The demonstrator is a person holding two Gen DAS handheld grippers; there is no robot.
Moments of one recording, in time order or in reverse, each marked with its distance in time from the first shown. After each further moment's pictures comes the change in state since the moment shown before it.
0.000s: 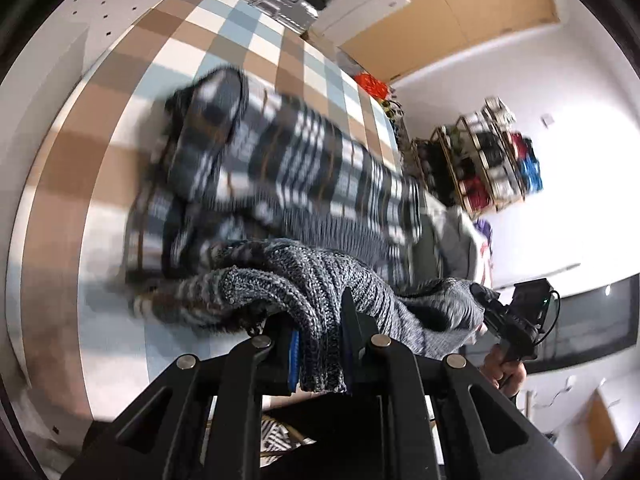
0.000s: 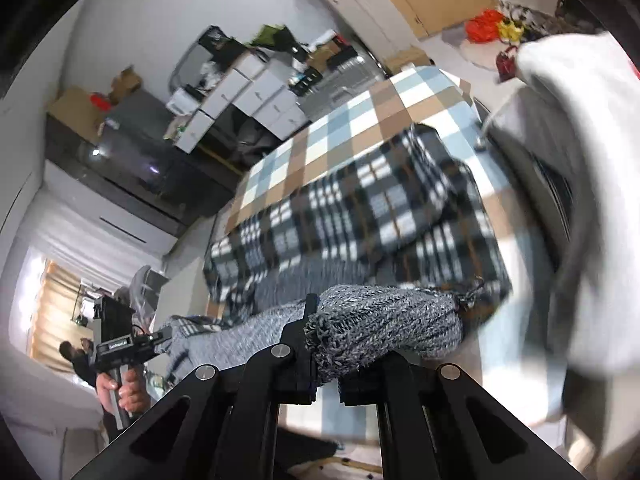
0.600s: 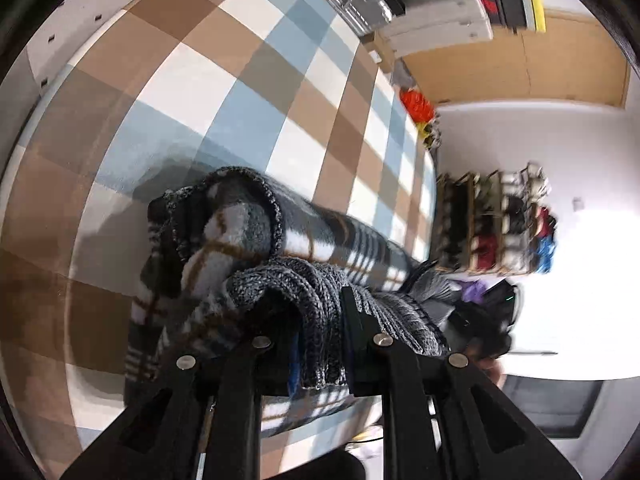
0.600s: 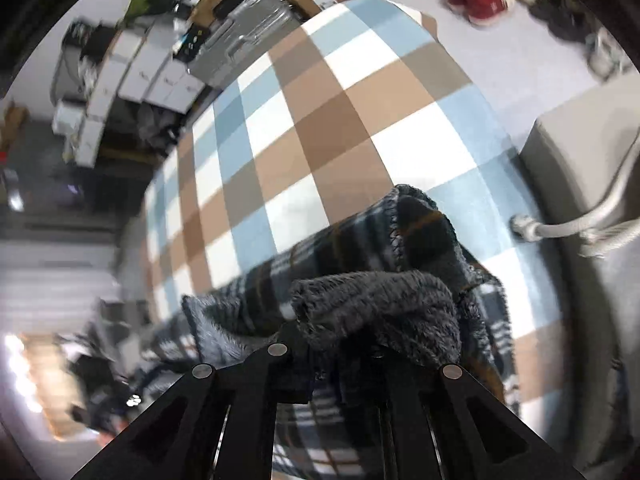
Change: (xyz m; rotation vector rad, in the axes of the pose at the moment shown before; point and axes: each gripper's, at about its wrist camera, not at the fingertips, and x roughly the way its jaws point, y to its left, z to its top) left arm 0.044 0.056 0.109 -0.270 0.068 -0.028; right arm 0.163 -0.073 0.156 0.298 0.276 -0.168
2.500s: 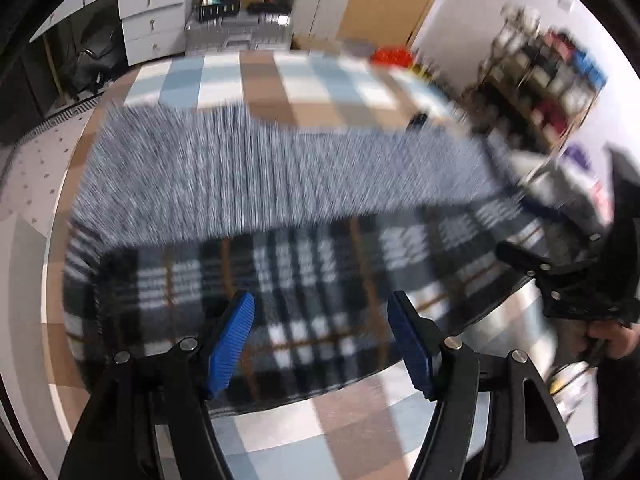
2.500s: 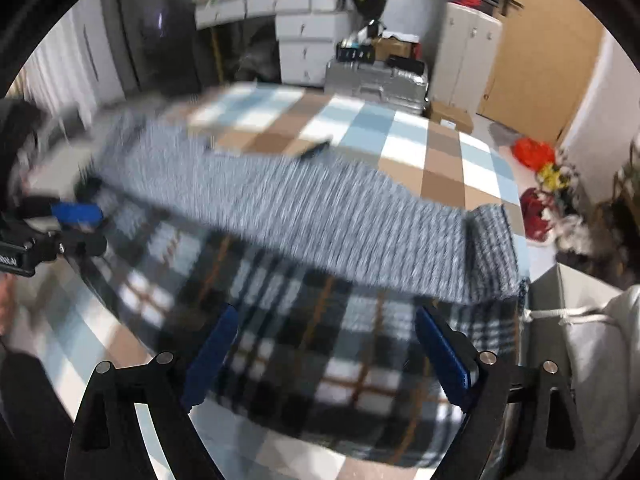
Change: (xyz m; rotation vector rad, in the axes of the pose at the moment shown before) left arm 0.078 -0.085 -0.112 0.657 -0.115 0.516; right arm 0.022 0.083 -0.194 -0.914 -0.275 -0.393
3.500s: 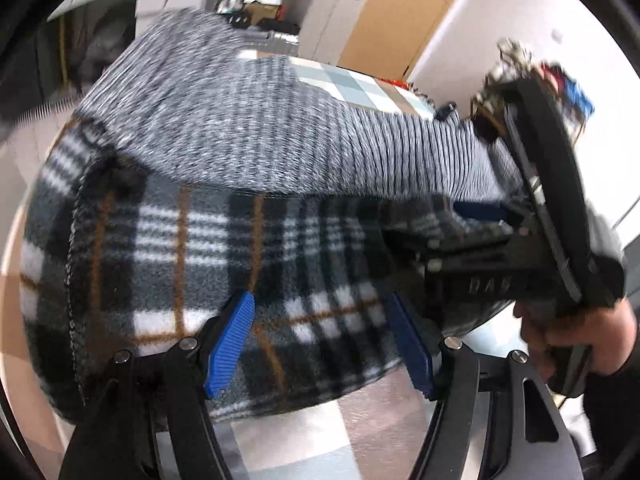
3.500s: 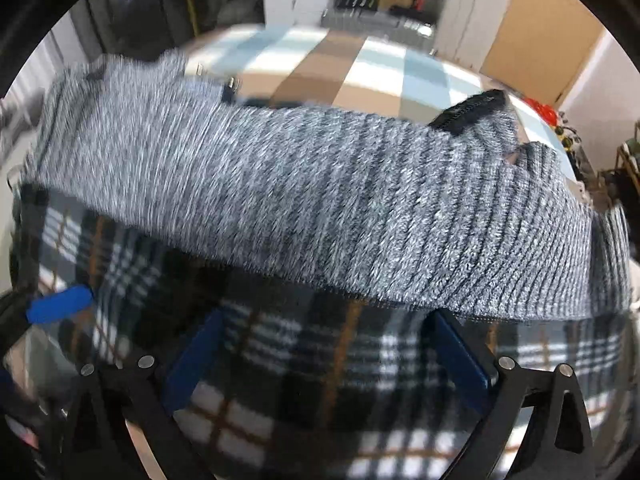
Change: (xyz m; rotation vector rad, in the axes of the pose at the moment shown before) left arm 0.019 0.045 -0.056 -0.045 -0.173 -0.090; right arm 0.081 0.083 0.040 0.124 0.130 -0.009
